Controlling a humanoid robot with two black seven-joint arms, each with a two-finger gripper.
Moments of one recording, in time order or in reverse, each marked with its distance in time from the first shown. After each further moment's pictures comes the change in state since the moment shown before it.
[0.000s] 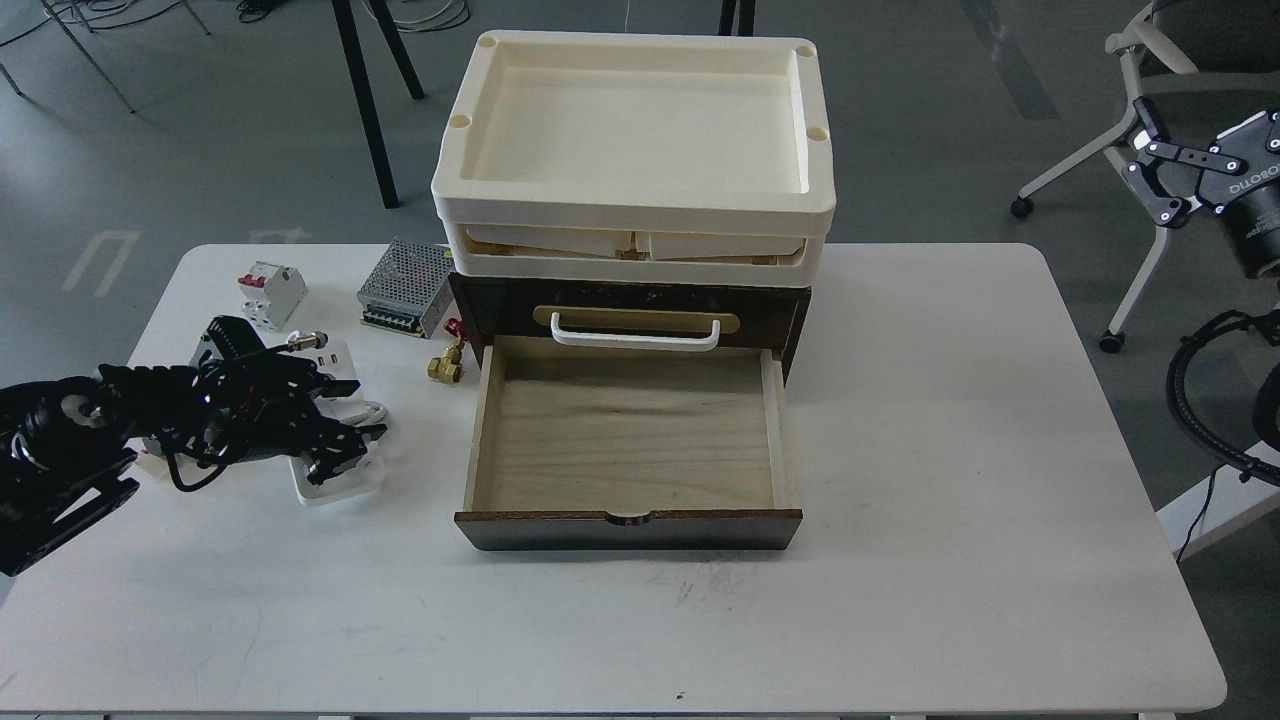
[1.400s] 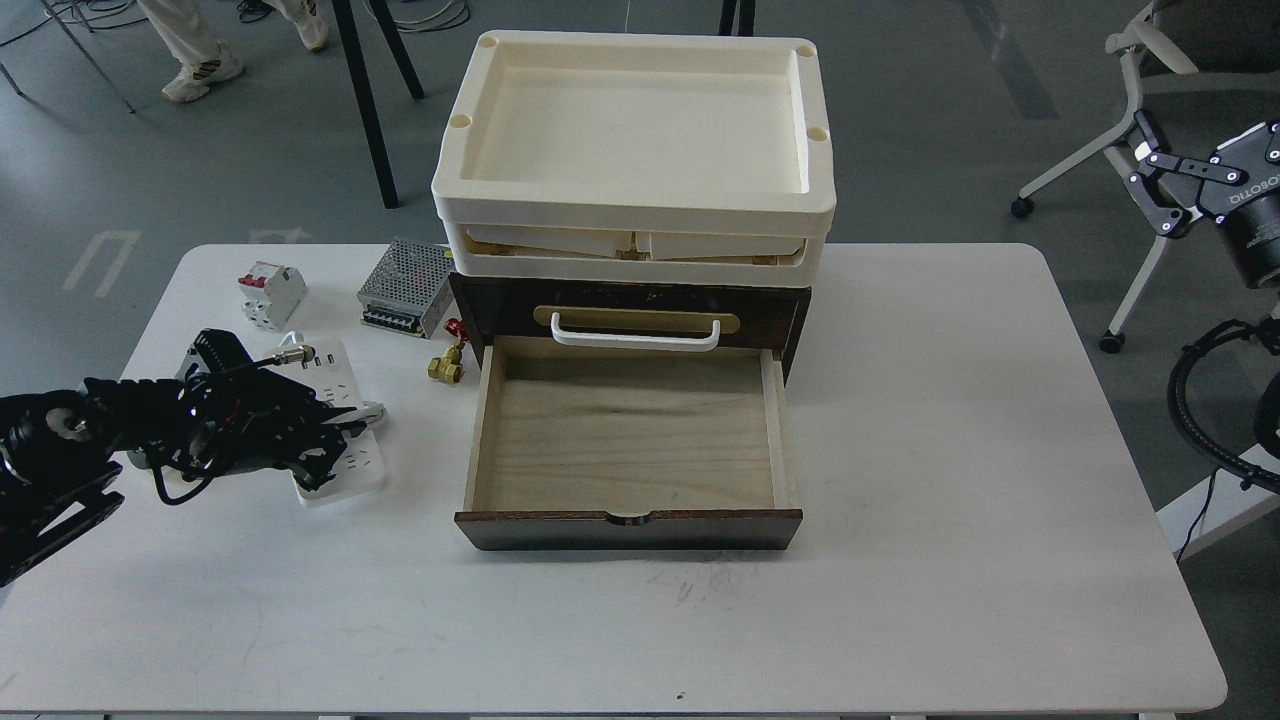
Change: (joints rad) left arm 0.021 0.017 0.007 0.003 0.000 0.007 0.000; right arm -0.019 0.000 0.004 -0.003 0.001 0.000 0.000
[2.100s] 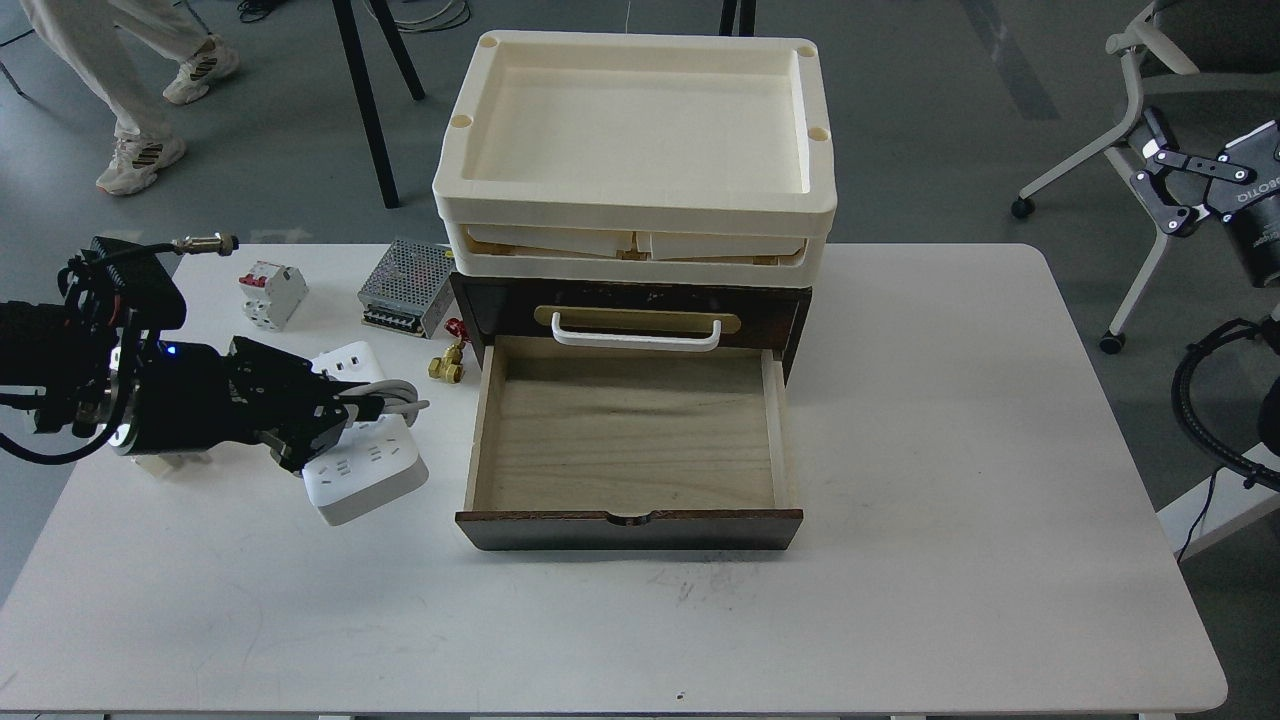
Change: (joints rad) left arm -0.197 0.504 -0.056 -0.886 -0.519 -0.450 0.000; right arm -0.006 0.000 0.015 -0.003 0.000 0.000 0.000
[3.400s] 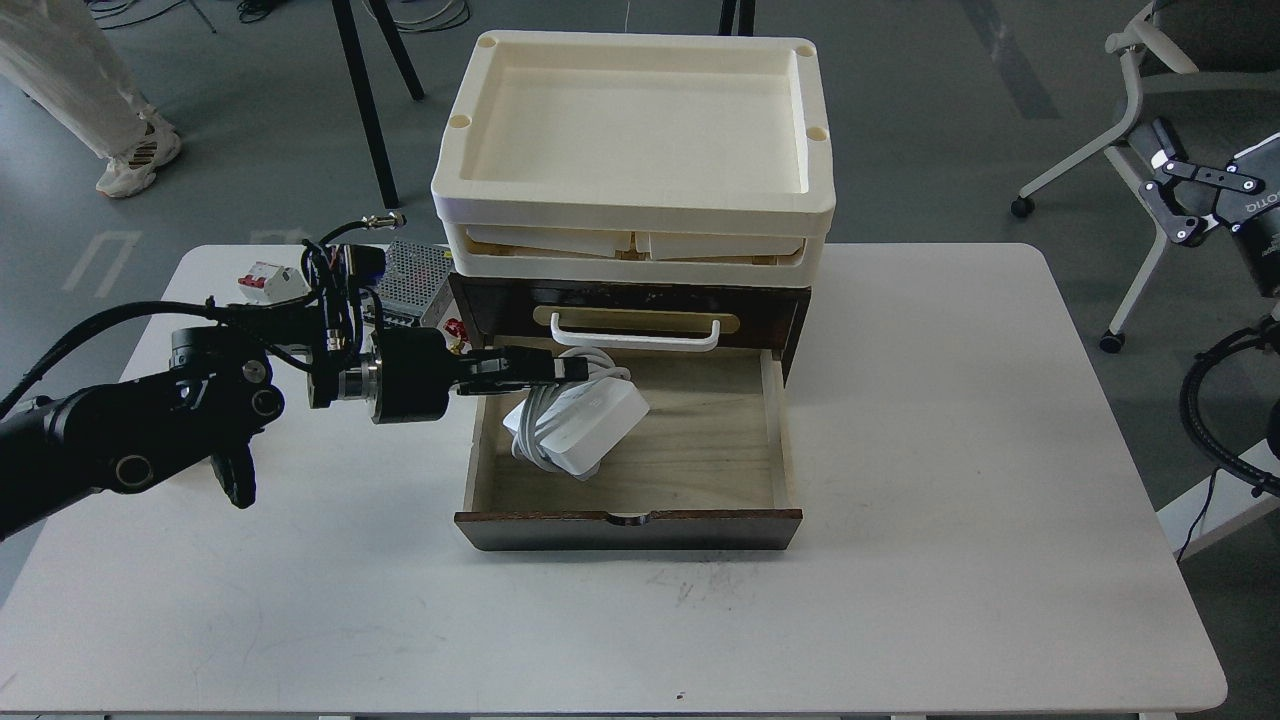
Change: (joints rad) left arm 0.105 -0.620 -0.088 0.579 -0.477 -0.157 0.000; right arm -0.022 -0.009 0.006 -0.003 0.001 0.000 0.000
